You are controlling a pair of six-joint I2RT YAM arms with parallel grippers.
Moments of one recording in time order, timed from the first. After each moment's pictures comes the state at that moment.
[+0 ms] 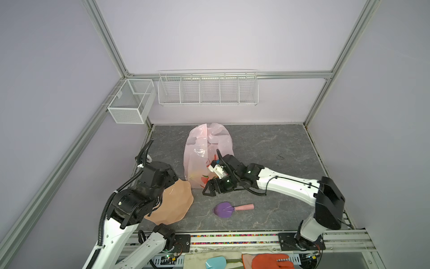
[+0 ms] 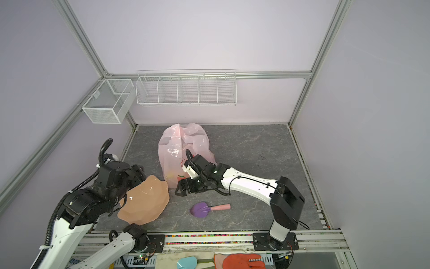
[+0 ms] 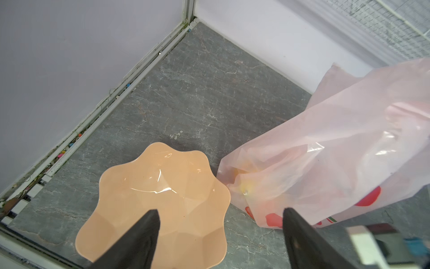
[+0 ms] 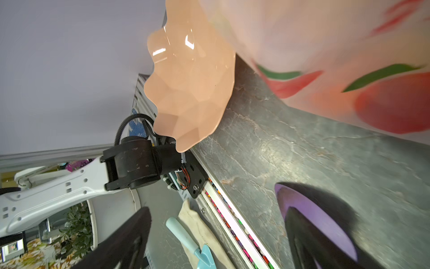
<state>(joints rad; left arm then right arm) -0.53 0.74 1.19 -1.18 -0.48 -0.82 1.05 1.74 1.32 -0.47 -0.45 0.72</state>
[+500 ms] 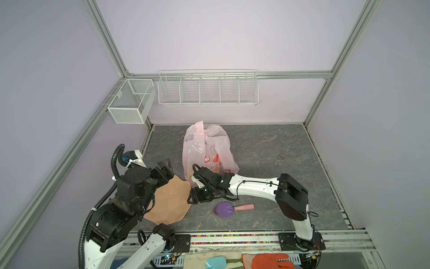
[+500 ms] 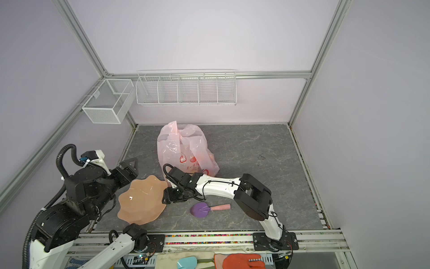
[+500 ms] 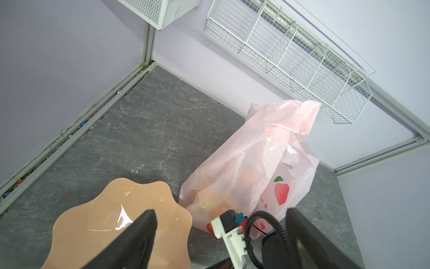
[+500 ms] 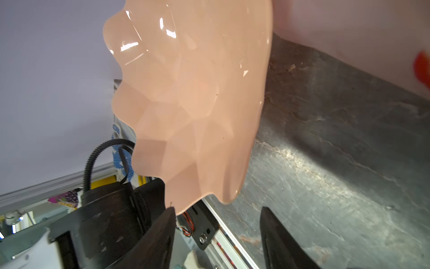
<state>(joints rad) -0.53 0.66 1.28 -1.05 -0.41 -0.73 1.17 2.05 1.52 -0.39 -0.36 0.89</state>
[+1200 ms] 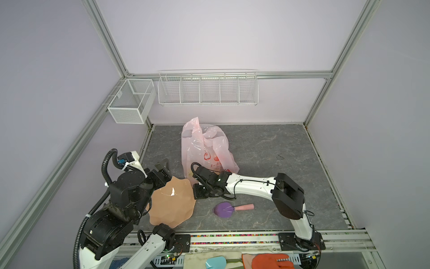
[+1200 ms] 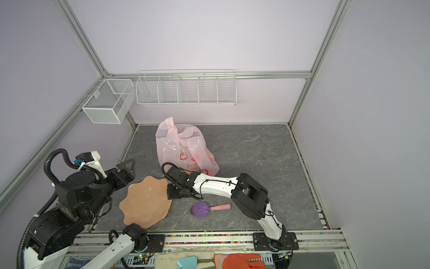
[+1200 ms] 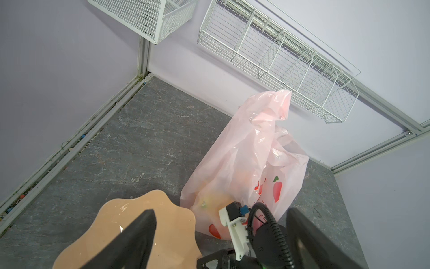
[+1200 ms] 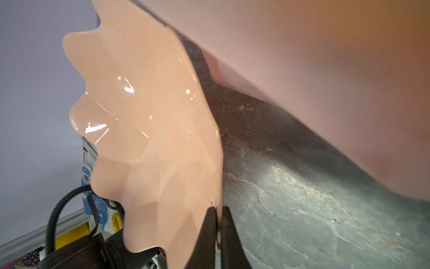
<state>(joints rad) -0.53 0.63 1.28 -1.04 -0.41 -0.66 1.16 2.04 1.56 -0.47 -0.16 0.92</state>
